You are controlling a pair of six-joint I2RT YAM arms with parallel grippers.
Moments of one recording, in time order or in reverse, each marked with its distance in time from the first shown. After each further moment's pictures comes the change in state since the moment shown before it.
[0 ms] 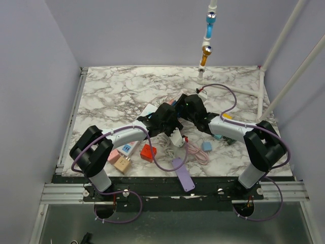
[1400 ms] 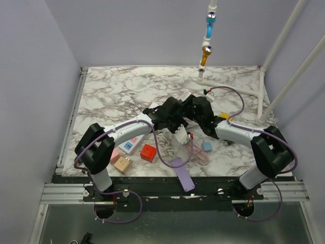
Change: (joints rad) left arm -0.014 0.056 0.203 -0.252 0.022 -0.021; right arm -0.047 -0.098 -0.117 0.134 0.002 -0.003
